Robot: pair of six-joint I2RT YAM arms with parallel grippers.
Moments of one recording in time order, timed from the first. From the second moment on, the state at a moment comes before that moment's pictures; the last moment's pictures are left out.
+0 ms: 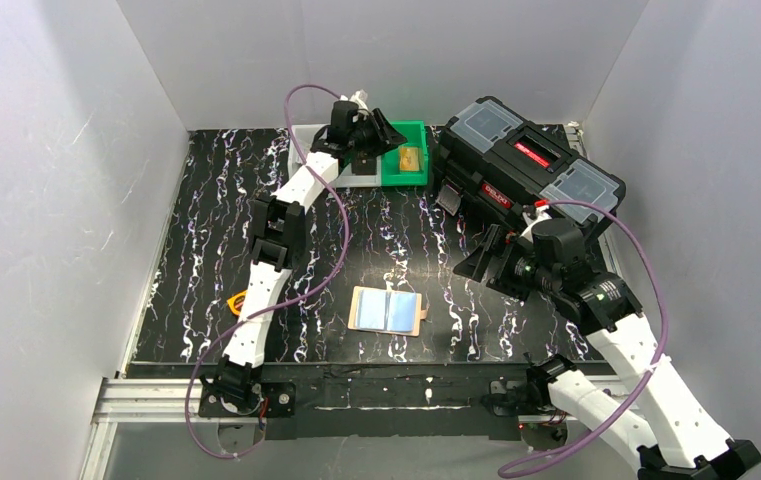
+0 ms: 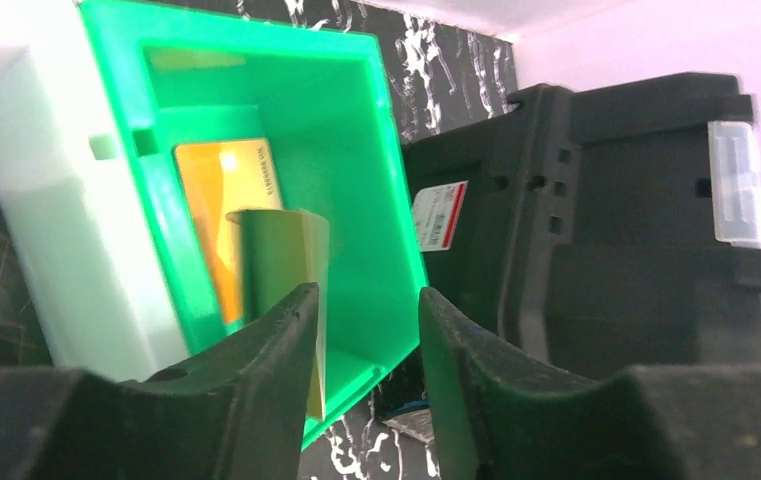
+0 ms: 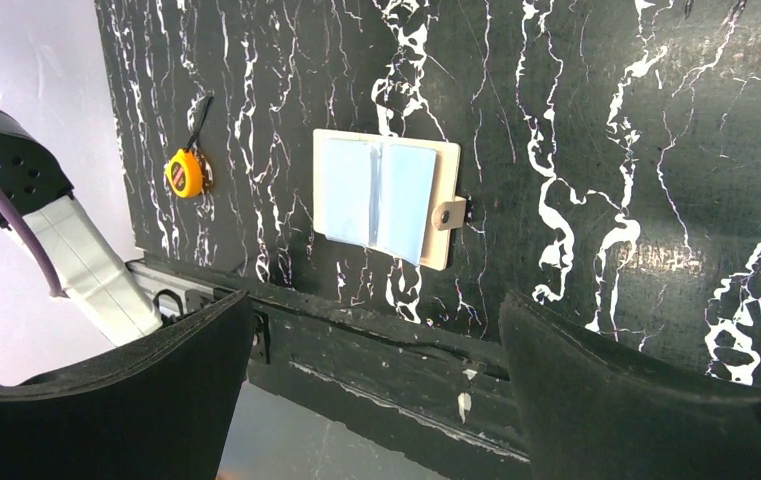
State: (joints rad) left arm -0.36 2.65 2.37 -0.13 0.44 -0.79; right arm 0.47 0.74 0.90 -0.83 -0.18 0.80
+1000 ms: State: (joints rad) left arm -0.35 1.84 1.47 -0.17 0.48 -0.75; right arm 0.49 0.92 0.89 -0.76 -0.26 0.78
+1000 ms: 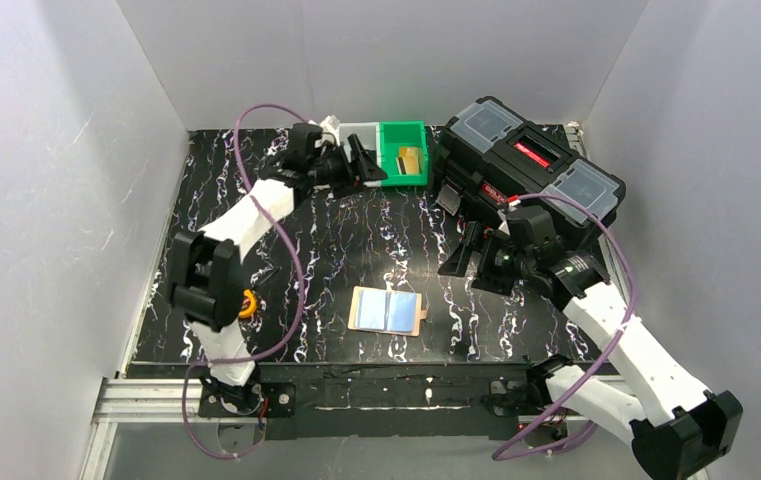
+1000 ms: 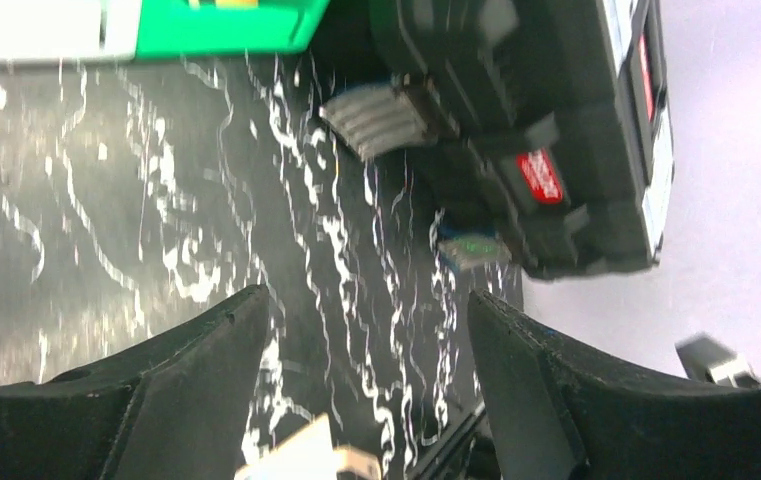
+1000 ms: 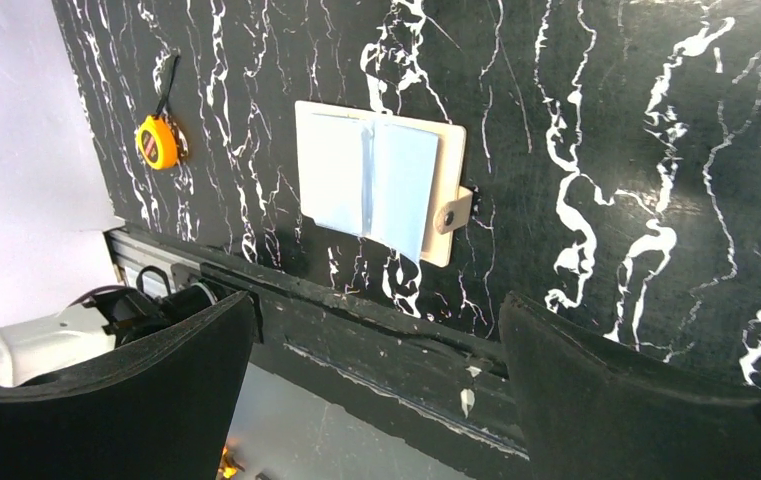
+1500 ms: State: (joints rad) left arm -0.36 1.31 1.07 -0.59 0.38 -0.61; right arm 0.74 1.21 0.88 -0.58 -0.22 0.88
